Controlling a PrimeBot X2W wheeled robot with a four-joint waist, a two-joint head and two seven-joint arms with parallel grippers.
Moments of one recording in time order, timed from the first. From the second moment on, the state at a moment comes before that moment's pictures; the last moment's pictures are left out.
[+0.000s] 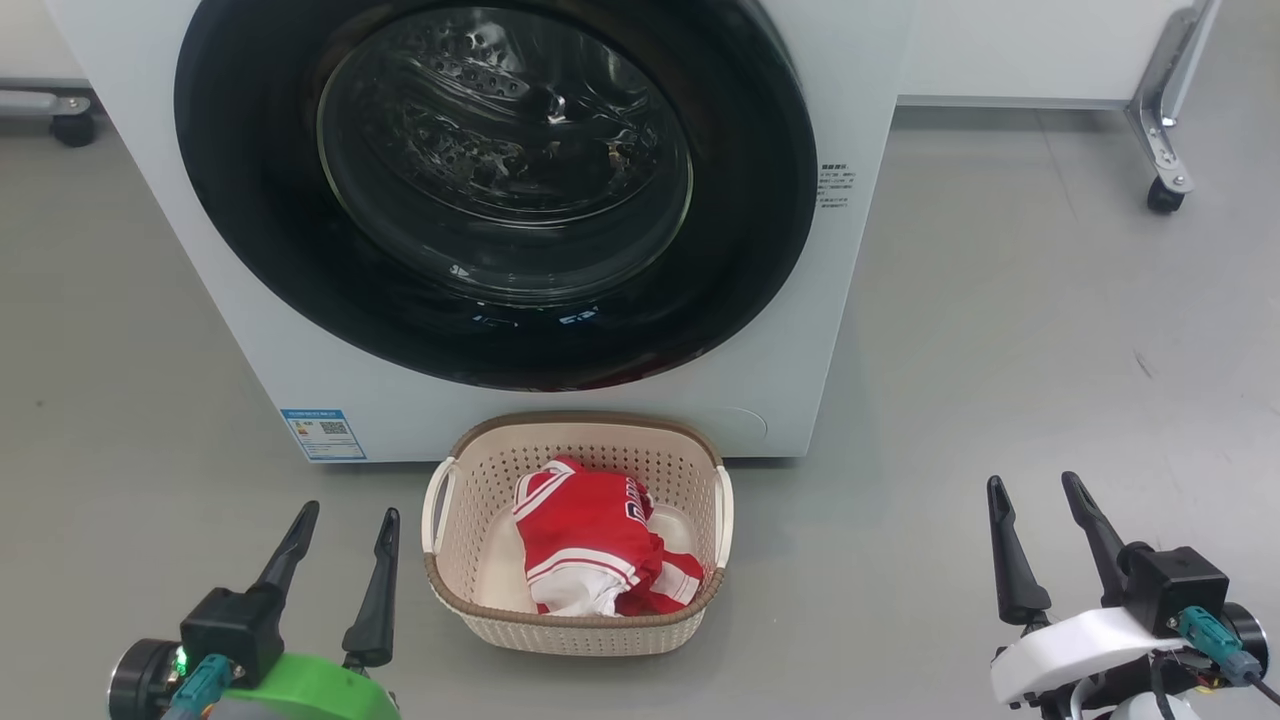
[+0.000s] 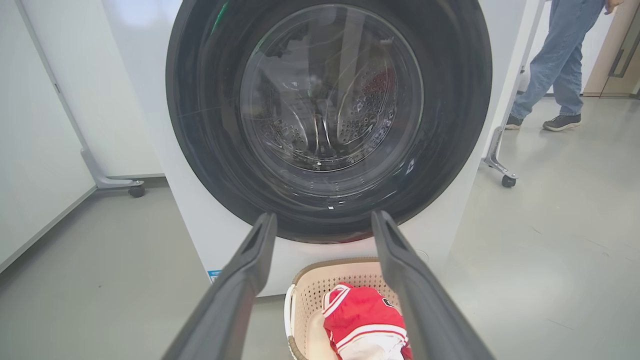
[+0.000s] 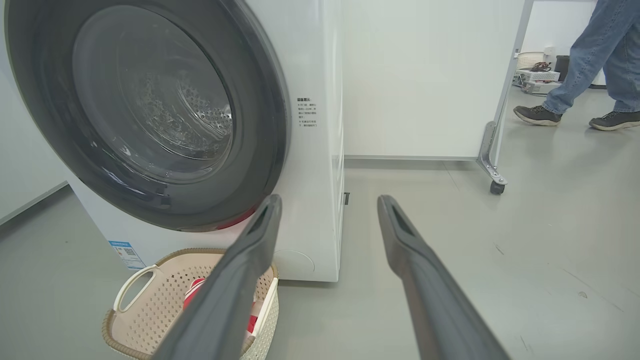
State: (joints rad) left arm 0.02 0.19 -0.27 0.09 -0.41 0.04 -0.17; right arm 0.05 -0.13 0.14 0.19 0.32 -0.01 -0.25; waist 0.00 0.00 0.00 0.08
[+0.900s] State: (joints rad) left arm 0.03 0.19 -0.28 0.07 -0.41 0.05 -0.15; right arm 0.09 -0.13 0.14 0.12 0.32 -0.04 -0.21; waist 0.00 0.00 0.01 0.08
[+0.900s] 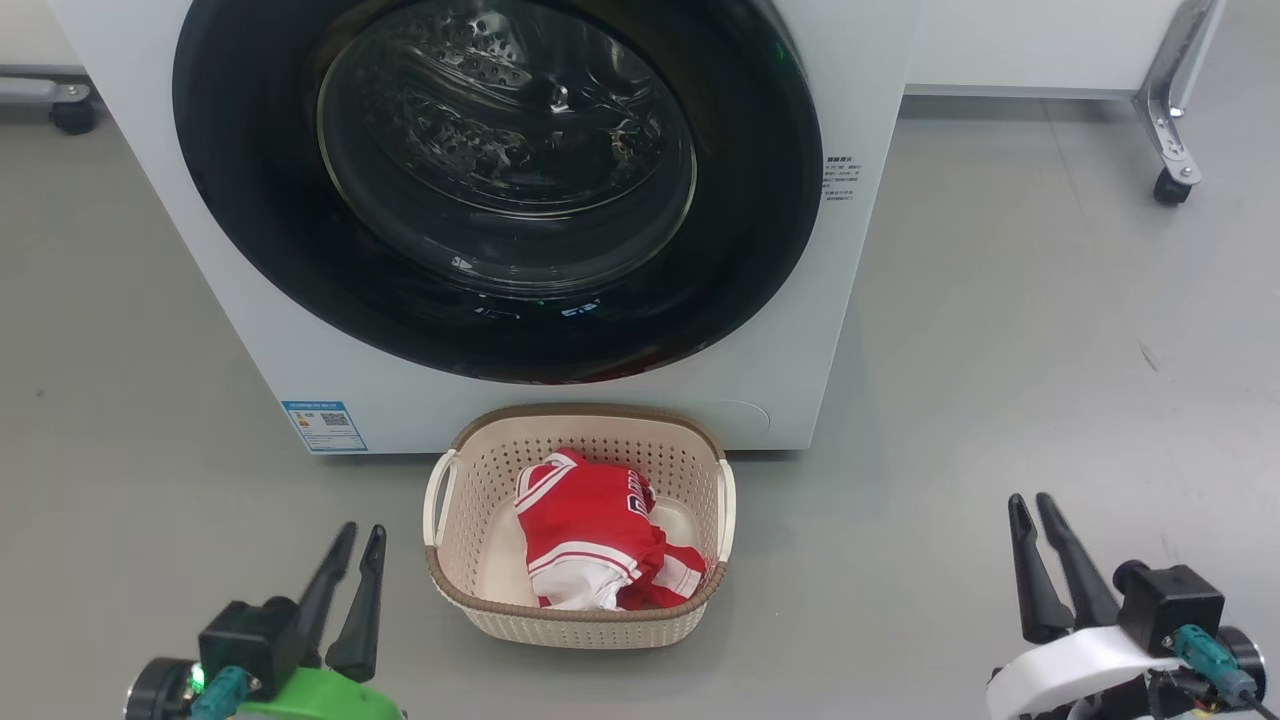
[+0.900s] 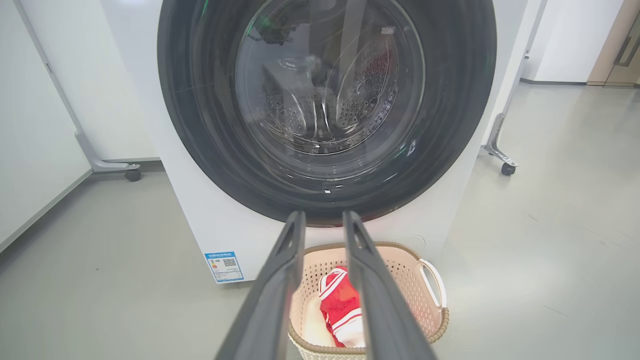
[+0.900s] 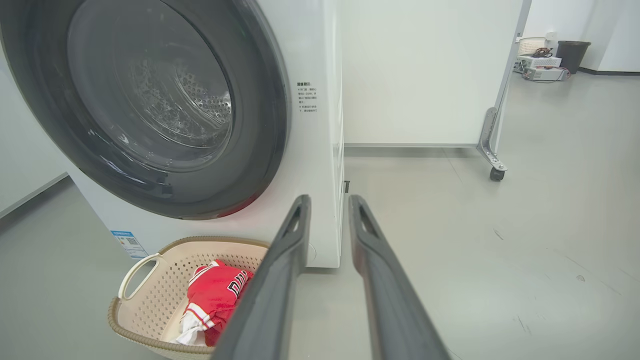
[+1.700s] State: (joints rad) left arm 0.06 0.15 -0.24 0.12 -0.65 0.02 -0.12; right arm 0.11 -0.09 0.10 0.18 0.57 -0.01 -0.16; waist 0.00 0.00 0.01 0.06
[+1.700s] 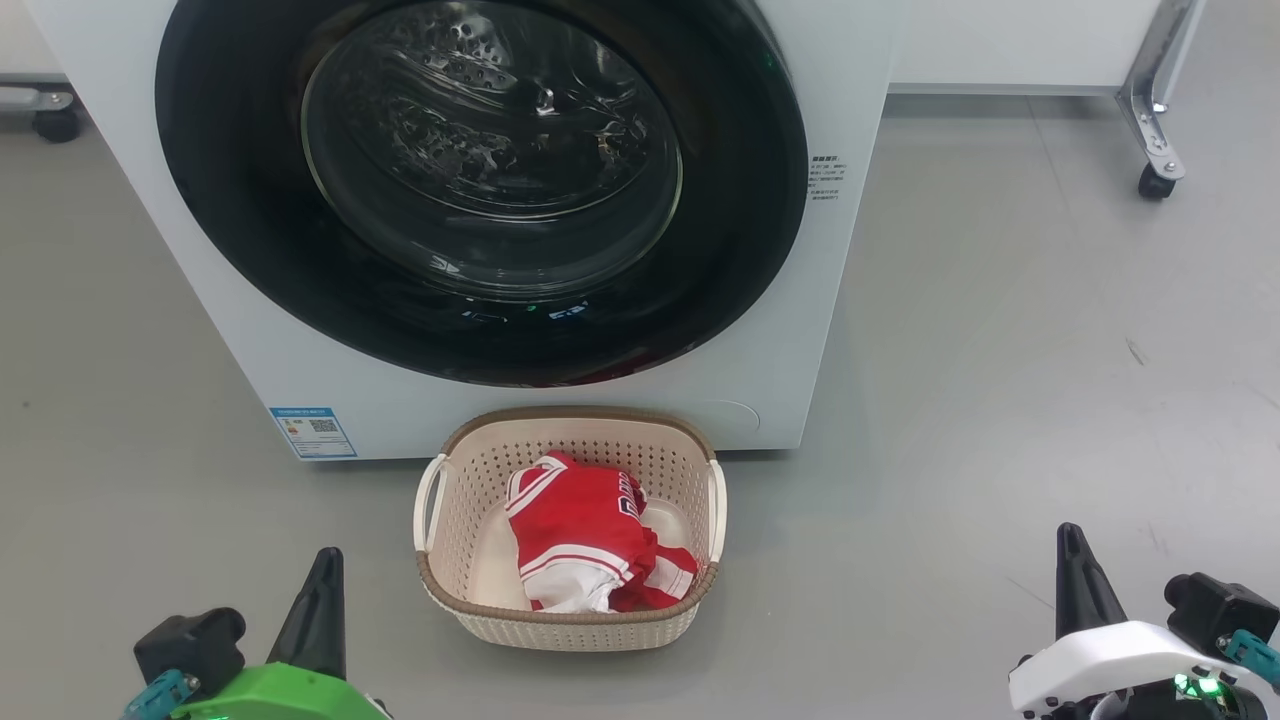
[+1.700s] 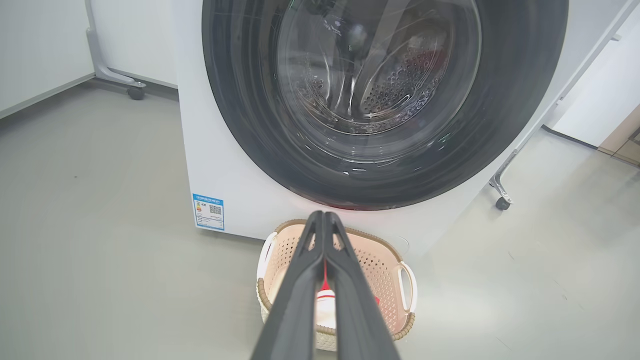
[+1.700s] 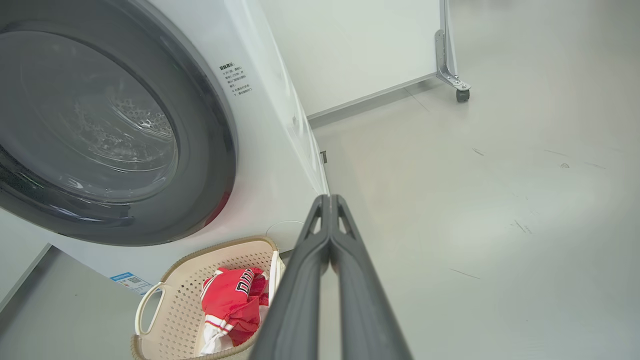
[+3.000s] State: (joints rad) left arm 0.02 0.11 -0.11 0.19 -1.13 -0.04 -0.02; right arm 0.04 -0.07 -0.01 0.23 1.08 0.05 -0.03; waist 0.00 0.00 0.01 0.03
